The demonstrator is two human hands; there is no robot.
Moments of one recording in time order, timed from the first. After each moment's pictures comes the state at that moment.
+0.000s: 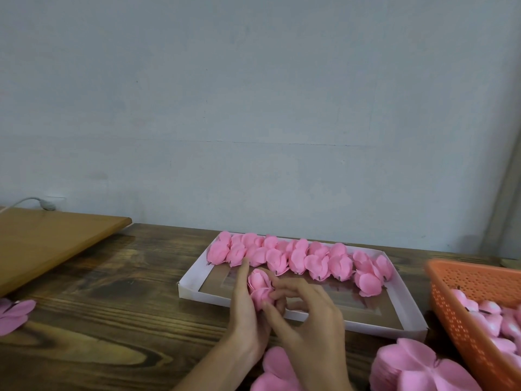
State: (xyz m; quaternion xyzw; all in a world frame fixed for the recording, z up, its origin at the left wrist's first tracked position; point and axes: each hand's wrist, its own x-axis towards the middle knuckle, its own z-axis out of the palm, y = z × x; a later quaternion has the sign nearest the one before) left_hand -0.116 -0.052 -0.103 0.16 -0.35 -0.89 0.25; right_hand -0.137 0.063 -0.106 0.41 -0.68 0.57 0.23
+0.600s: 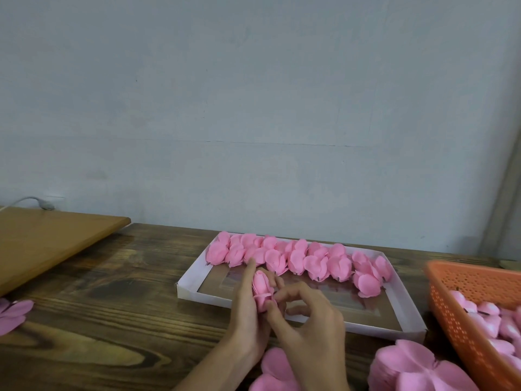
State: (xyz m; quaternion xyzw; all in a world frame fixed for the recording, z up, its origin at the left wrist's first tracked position) left_hand -0.116 -0.048 -0.102 0.10 -0.38 -0.88 0.25; right_hand -0.137 0.064 -0.106 0.36 -0.71 0.57 0.21
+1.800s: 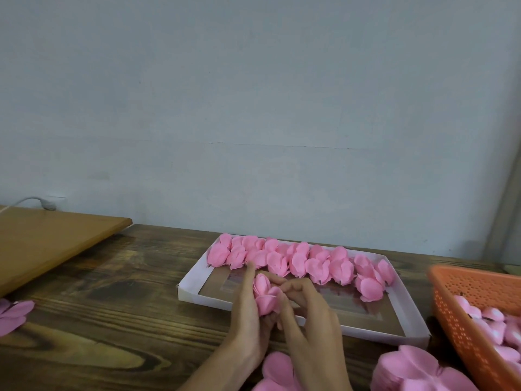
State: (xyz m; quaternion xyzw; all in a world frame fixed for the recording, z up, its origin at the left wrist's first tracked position) left_hand -0.116 -0.048 -0.104 0.14 -0.44 -0.84 0.28; right_hand -0.141 0.061 -0.104 0.38 -0.69 0.61 0.09
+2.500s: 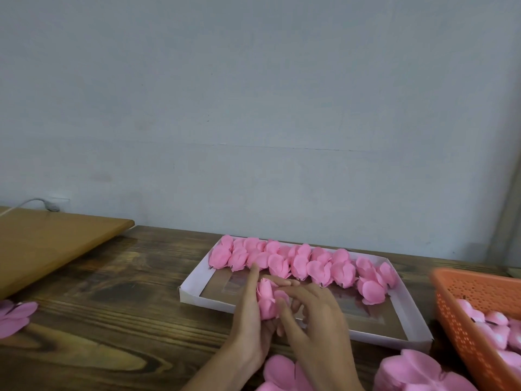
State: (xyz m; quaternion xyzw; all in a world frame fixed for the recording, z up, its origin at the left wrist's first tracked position) left_hand -0.118 -0.048 -0.107 0.15 -0.45 -0.84 0.27; right_hand -0.148 0.069 -0.094 0.40 -0.76 0.47 0.19
